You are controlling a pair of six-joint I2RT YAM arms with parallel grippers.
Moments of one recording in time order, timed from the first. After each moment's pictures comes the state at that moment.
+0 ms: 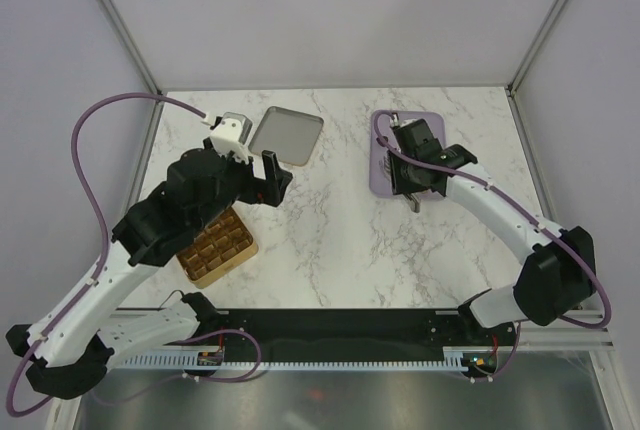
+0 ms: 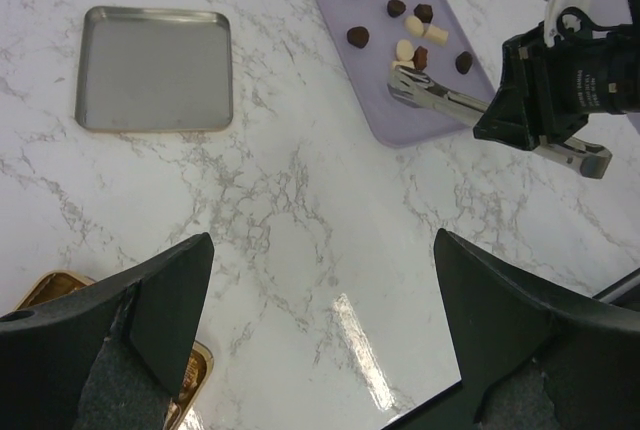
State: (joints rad) left arm -0.78 0.90 1.22 -0.67 -0.27 -0.31; right arm 0.49 1.43 1.18 -0.74 0.14 0.29
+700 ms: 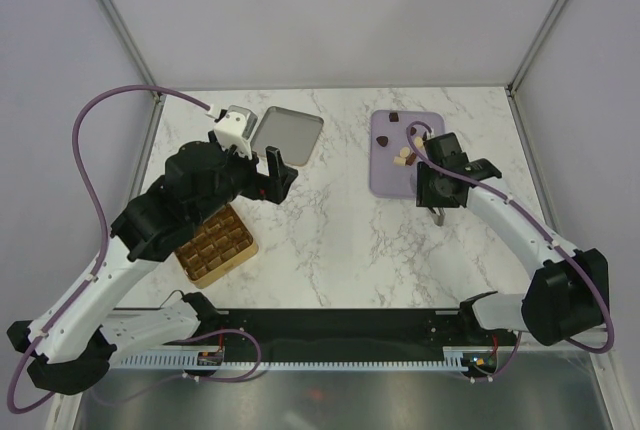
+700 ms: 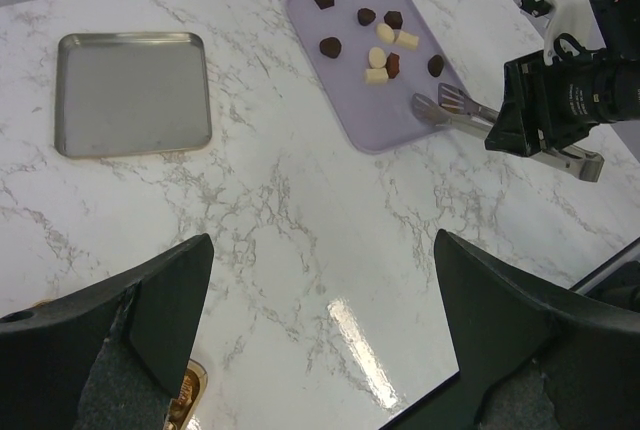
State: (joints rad) left arm -0.78 0.94 1.30 -0.67 -0.20 -0.27; right arm 0.33 1.33 1.03 -0.78 0.19 0.35
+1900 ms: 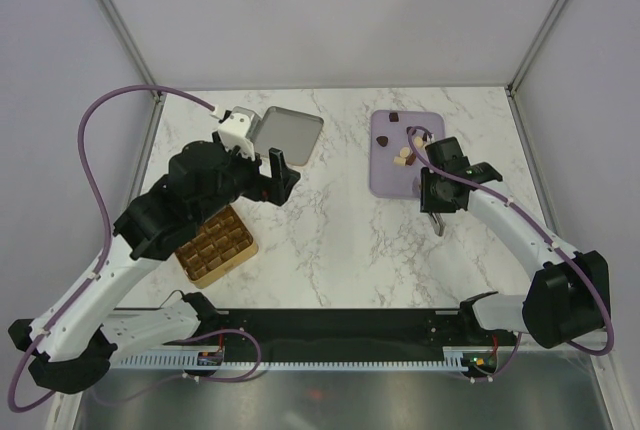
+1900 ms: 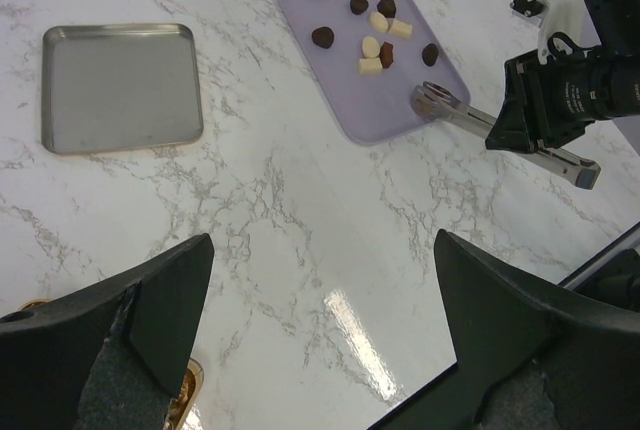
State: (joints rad) left arm -0.78 0.94 1.29 -0.67 -0.18 -0.27; right arm 0.31 1.31 0.98 -0.78 0.14 0.34
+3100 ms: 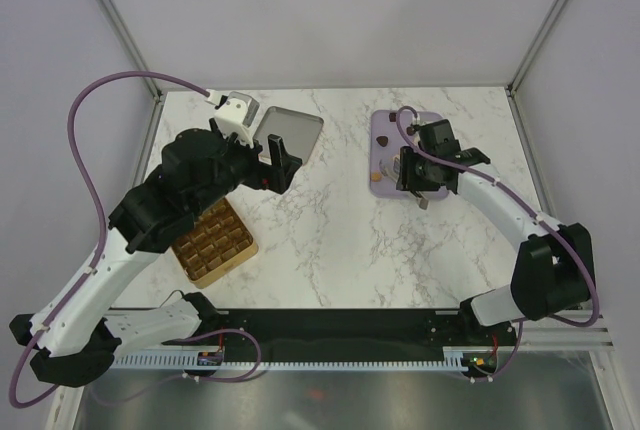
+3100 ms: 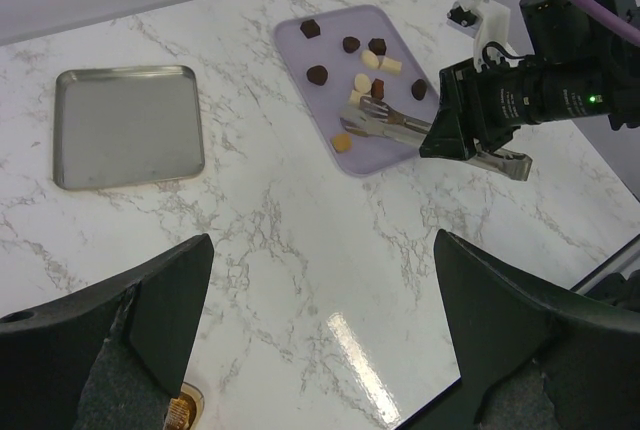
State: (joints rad) left arm -0.78 1.00 1.41 -0.68 -0.19 -0.25; right arm 0.32 1.44 1.09 -0.60 -0.04 0.32
